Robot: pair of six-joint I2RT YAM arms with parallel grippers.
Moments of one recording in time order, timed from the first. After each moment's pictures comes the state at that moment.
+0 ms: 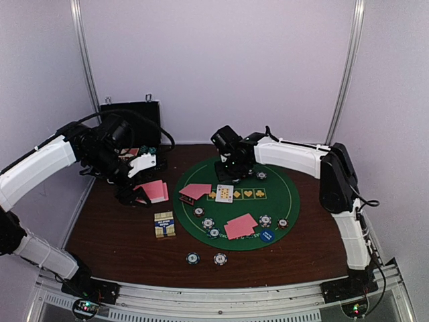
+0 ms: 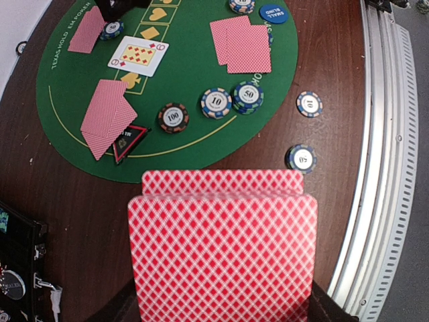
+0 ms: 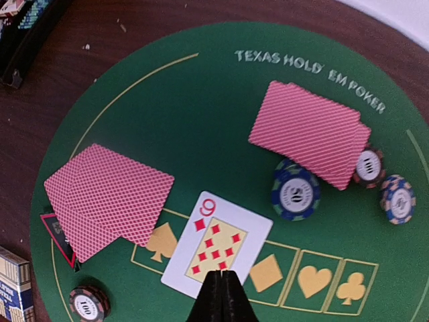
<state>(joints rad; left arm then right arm) -0.56 1.35 1.33 -1.13 0.36 0.69 0.78 2.23 1.98 -0.72 0.25 0.40</state>
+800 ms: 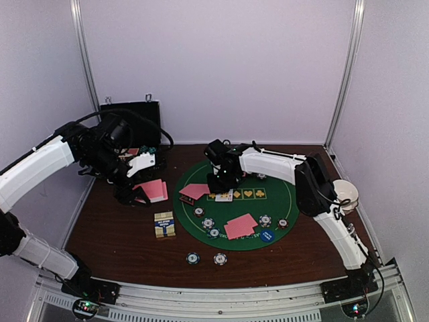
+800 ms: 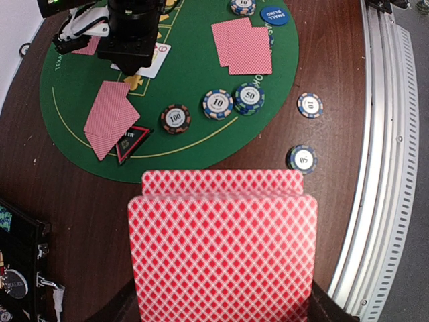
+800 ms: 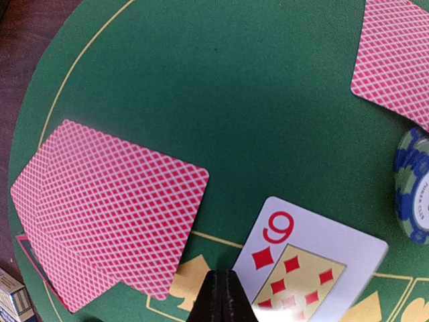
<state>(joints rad) -0.56 1.34 1.33 -1.13 0.35 0.69 0.77 2.51 2.22 -0.82 0.05 0.54</state>
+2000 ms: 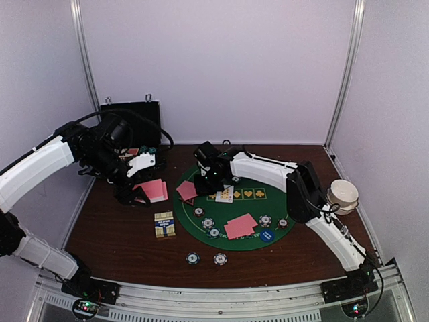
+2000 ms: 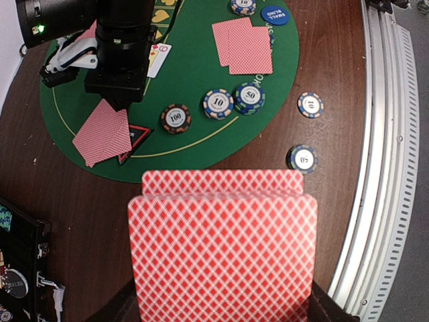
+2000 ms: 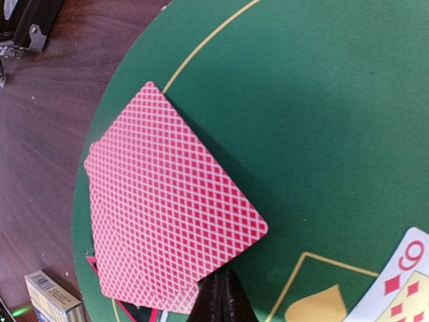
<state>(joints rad) -0.56 1.34 1.33 -1.13 0.35 0.69 0.82 2.64 2.41 -0.80 -0.07 0.58</state>
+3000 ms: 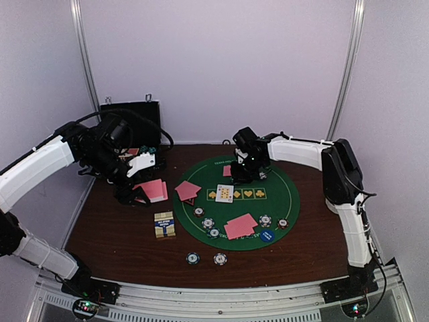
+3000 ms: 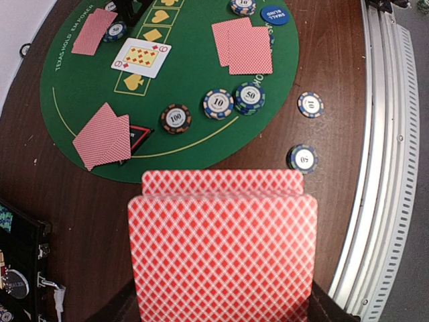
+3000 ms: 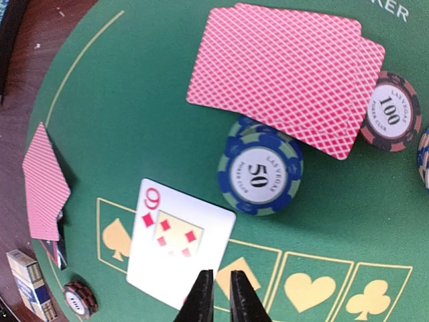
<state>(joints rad) -0.56 1.34 1.33 -1.13 0.35 0.69 0.63 2.27 1.91 -0.71 -0.09 0.52</state>
